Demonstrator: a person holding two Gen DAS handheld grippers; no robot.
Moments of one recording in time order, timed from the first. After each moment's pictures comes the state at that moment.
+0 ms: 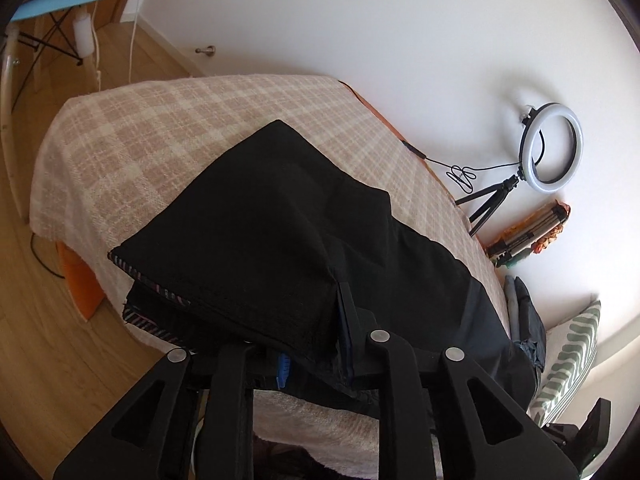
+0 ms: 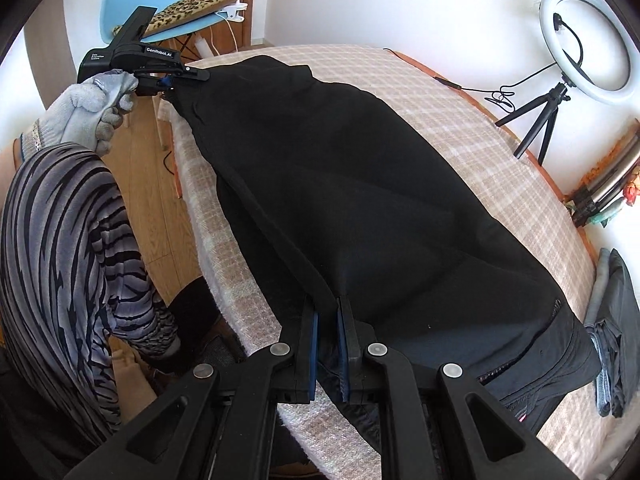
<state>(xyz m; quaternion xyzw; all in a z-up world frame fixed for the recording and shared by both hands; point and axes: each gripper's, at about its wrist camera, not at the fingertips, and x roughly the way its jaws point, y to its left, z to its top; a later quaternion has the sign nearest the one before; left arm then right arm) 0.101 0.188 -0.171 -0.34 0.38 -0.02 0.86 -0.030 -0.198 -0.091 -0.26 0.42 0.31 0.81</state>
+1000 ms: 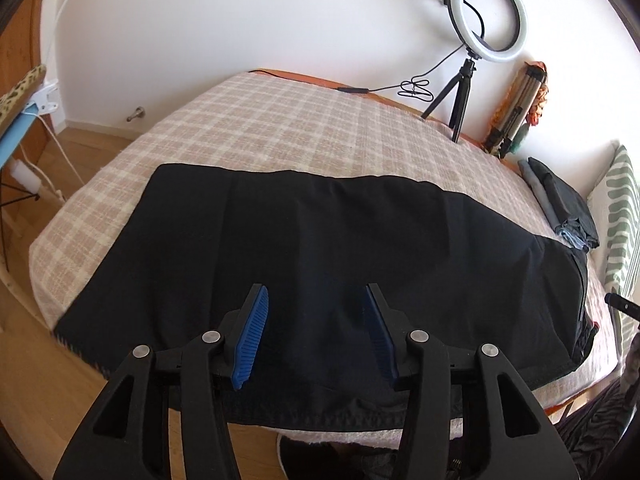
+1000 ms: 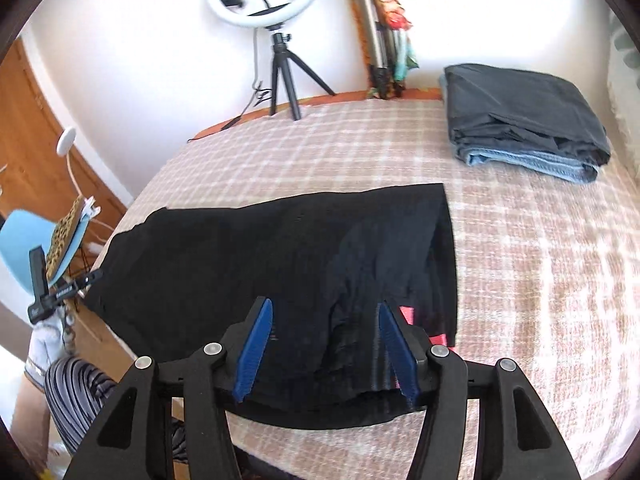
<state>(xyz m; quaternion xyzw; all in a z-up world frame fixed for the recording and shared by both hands) 0.121 0.102 -0.142 -0.09 0.43 -0.08 0.90 0.003 -0.417 -0.082 0.14 0.43 0.12 0.88</state>
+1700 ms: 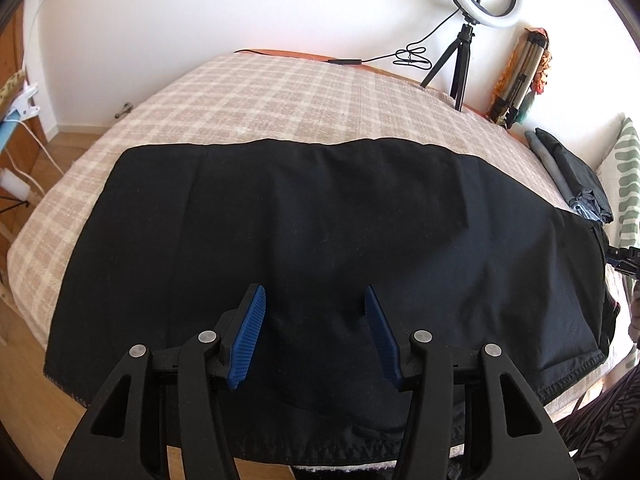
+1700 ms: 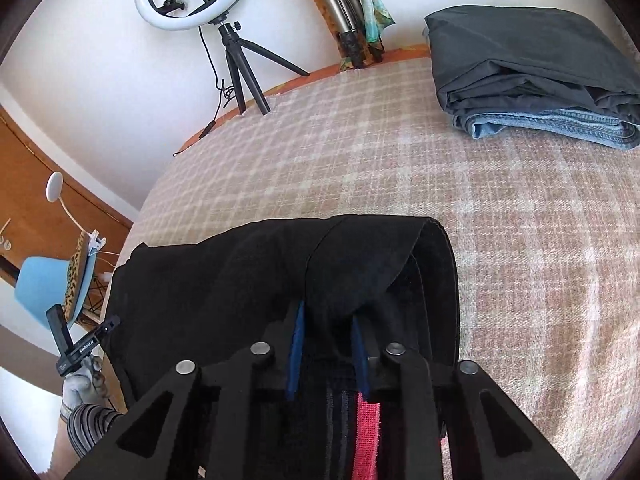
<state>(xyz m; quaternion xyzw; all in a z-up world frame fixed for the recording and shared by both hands) 0.132 0.084 -0.171 -0.06 0.45 -0.08 0.89 0.075 -0.445 -0.120 0.20 0.46 0.16 0.85</state>
